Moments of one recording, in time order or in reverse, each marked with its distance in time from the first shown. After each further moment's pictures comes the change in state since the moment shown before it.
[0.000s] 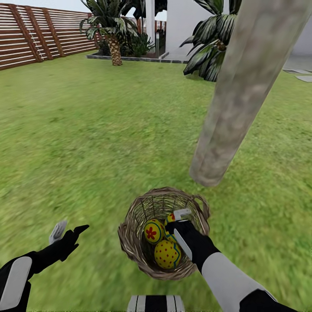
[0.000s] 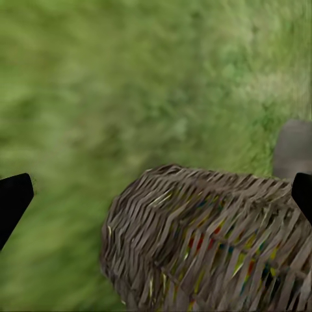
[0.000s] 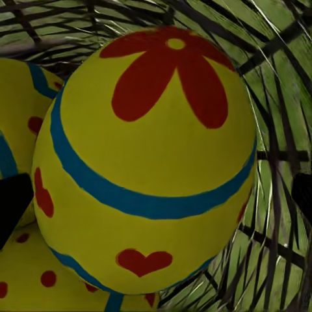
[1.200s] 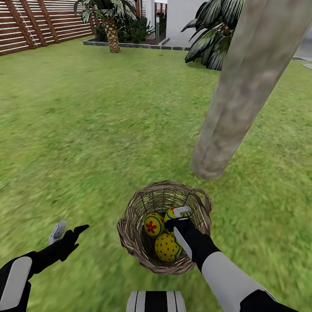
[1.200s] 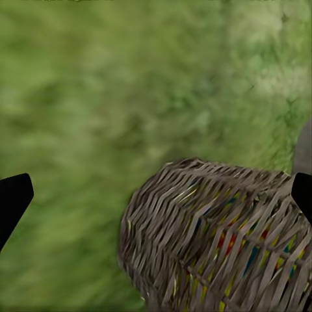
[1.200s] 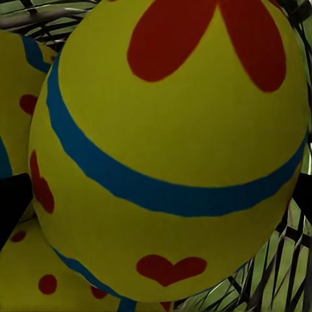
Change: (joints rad) left arm 0.000 -0.001 0.002 0.000 0.001 -0.001 -0.001; right arm -0.001 0.000 -0.003 -0.030 0.005 -0.002 0.007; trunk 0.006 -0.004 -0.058
